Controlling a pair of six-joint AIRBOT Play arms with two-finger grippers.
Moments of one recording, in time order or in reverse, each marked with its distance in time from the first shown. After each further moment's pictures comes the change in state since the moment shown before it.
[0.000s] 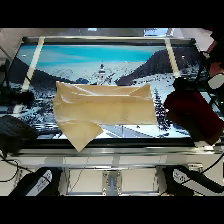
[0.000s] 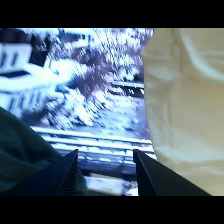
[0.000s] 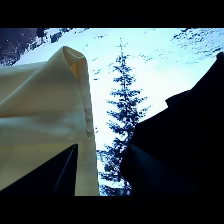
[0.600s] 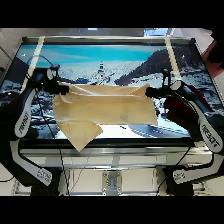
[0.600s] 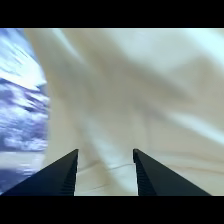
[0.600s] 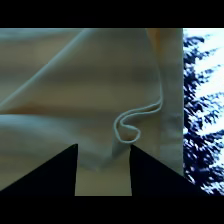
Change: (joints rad) left arm -0.220 -0.793 0.546 0.035 0.076 -0.048; right arm 0.175 -0.375 0.000 0.249 -0.190 -0.130
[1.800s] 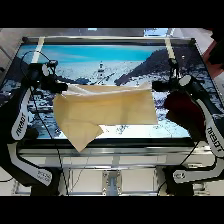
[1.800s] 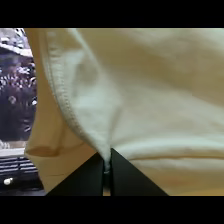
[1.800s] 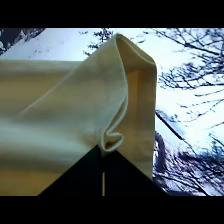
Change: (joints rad) left arm 0.000 0.011 -0.038 -0.071 -0.046 0.052; right arm -0.037 0.018 0.037 -0.030 -0.016 -0.061
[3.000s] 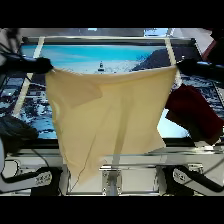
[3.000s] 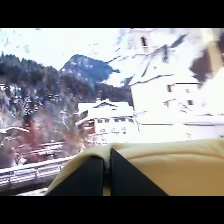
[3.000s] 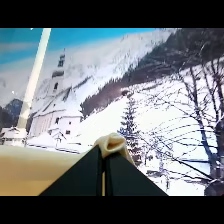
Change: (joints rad) left arm 0.072 0.338 -0.026 -0.379 0.130 0.160; right arm -0.154 0.317 0.059 0.248 0.146 -0.050
